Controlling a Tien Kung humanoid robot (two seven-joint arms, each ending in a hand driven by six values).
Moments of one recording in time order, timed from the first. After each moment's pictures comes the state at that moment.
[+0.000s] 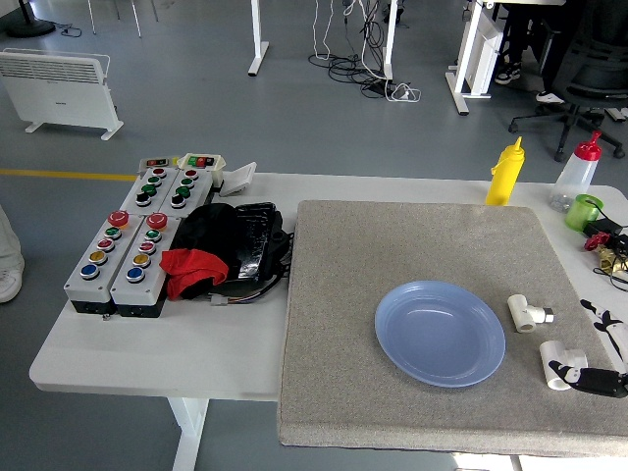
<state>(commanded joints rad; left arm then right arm) -0.09 0.01 -1.12 -0.32 0.31 0.48 0.09 0.08 -0.33 1.38 1.55 -1.83 -0.07 -0.37</state>
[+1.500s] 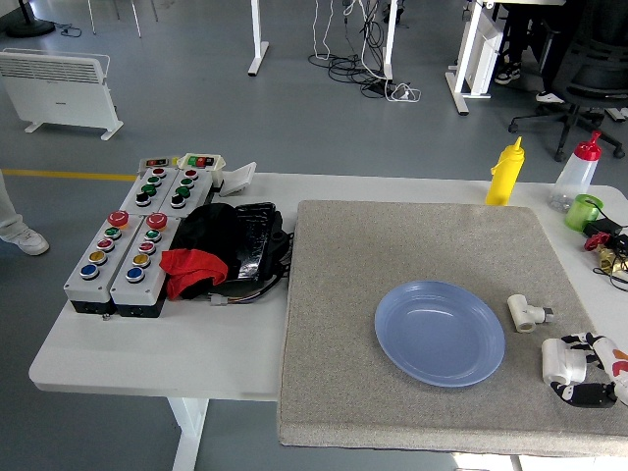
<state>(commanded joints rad) -0.12 0.01 -1.10 -0.32 0.28 0.48 0.07 0.16 -0.31 1.33 1.41 -1.89 0.00 -0.39</state>
